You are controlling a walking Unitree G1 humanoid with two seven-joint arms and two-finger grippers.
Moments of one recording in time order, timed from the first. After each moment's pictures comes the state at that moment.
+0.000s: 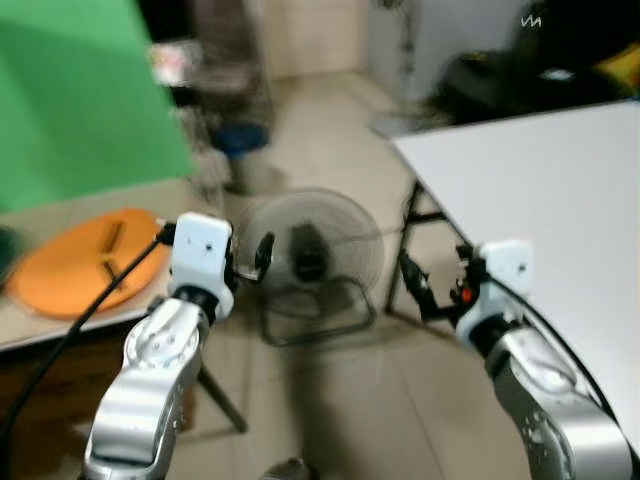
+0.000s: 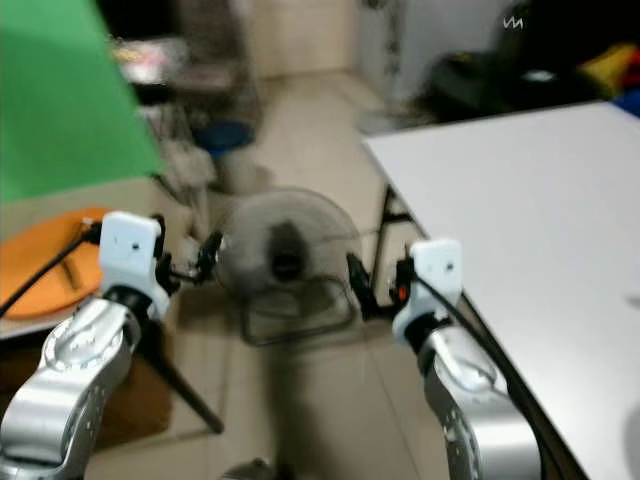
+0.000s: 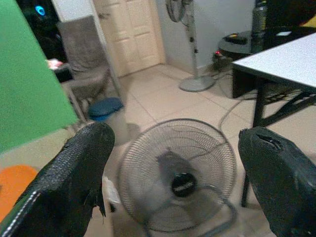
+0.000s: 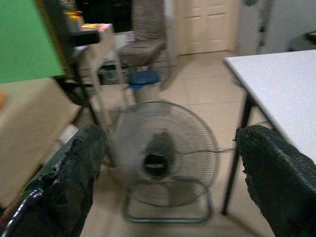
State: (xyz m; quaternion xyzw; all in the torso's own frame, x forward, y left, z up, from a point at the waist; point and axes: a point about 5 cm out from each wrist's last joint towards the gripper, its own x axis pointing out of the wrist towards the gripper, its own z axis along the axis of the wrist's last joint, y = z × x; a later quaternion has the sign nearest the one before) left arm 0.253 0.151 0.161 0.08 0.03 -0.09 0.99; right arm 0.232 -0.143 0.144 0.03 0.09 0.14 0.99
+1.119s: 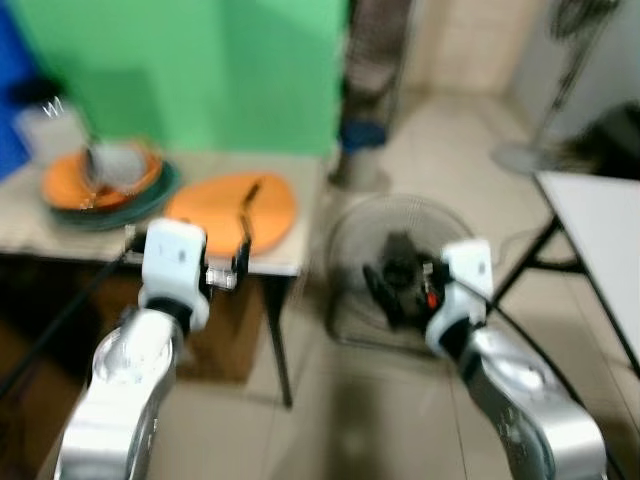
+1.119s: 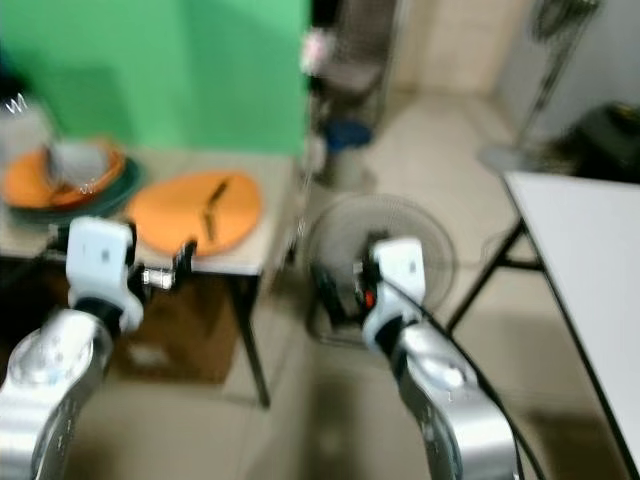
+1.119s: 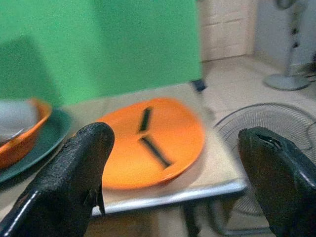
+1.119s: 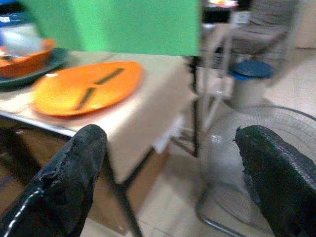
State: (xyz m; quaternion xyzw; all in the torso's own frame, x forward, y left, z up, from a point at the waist) left arm 0.242 0.162 0.162 0.08 0.03 -0.08 0.99; right arm 0.233 -0.126 0.137 0.04 0.11 0.18 0.98
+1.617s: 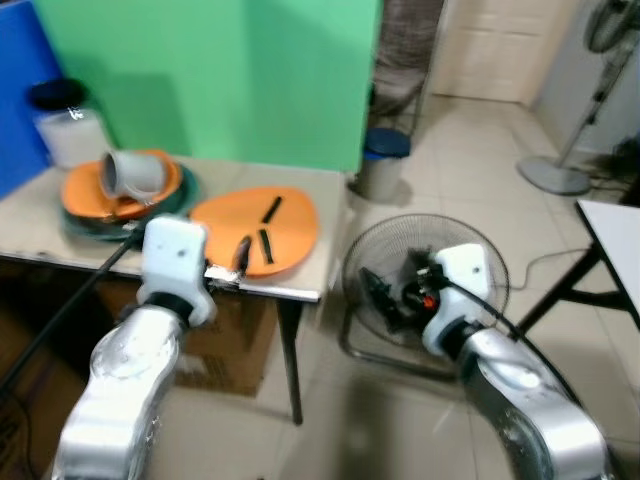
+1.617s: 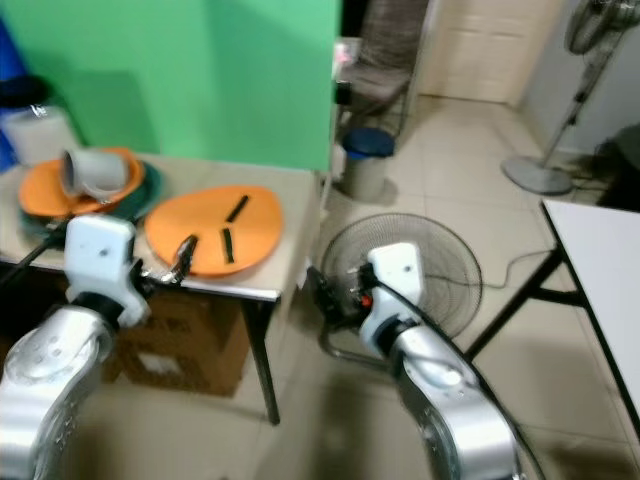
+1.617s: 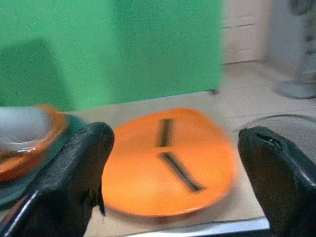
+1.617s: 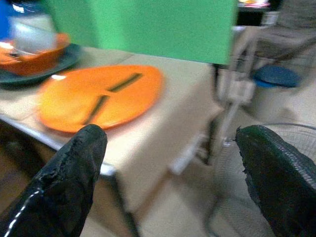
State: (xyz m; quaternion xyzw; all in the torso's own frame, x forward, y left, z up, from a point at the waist) left arm 0.241 0.152 0.166 0.07 0.03 -0.11 0.99; right arm 0.234 -0.130 0.134 0.02 0.12 0.18 0.98
